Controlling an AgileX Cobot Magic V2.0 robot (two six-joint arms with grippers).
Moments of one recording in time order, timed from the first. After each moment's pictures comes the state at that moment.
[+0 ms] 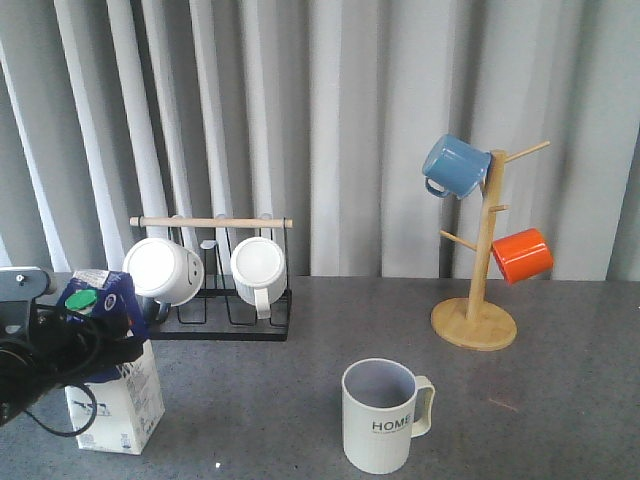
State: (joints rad) left arm -0.11 1.56 -0.92 0.09 -0.27 -0.23; right arm -0.09 0.54 -0.53 0.06 -0.06 -0.10
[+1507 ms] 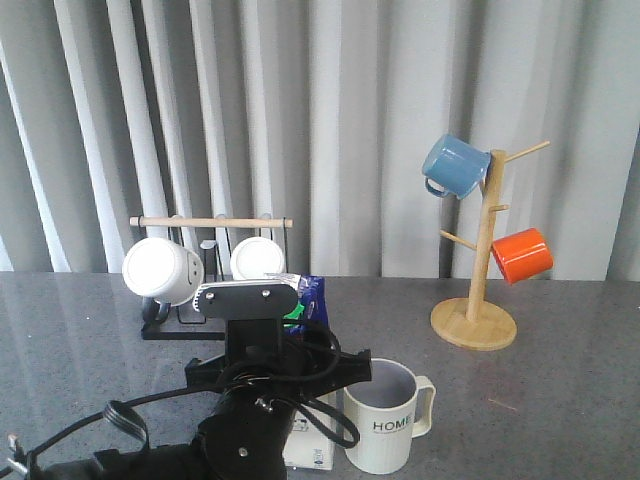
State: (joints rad) left arm -0.82 1.78 -1.21 -1.30 -0.66 0.90; right arm -0.09 0.54 -0.53 0.06 -0.06 -0.10
